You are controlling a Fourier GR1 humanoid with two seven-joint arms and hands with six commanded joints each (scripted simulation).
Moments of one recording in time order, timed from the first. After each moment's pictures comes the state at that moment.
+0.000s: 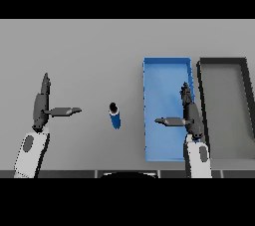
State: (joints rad) left arm -0.11 0.43 -0.16 -1.48 0.24 0.26 0.01; right arm 0.00 0.00 0.00 -1.57 0.00 0.00 0.00
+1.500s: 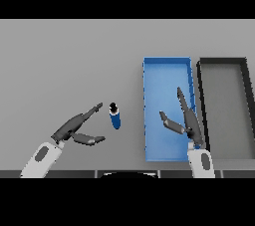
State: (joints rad) left arm -0.06 0.53 -0.48 -1.63 0.14 -0.22 -0.08; right arm 0.09 -0.11 0.13 -1.71 0.18 0.05 -0.04
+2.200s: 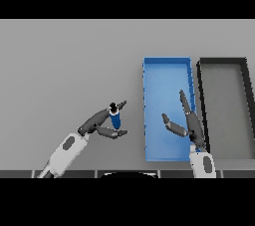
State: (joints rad) left arm -0.23 0.26 -0.55 -1.35 0.08 -0.22 -0.10; right arm 0.13 -0.12 0.12 -1.73 0.17 0.05 -0.04
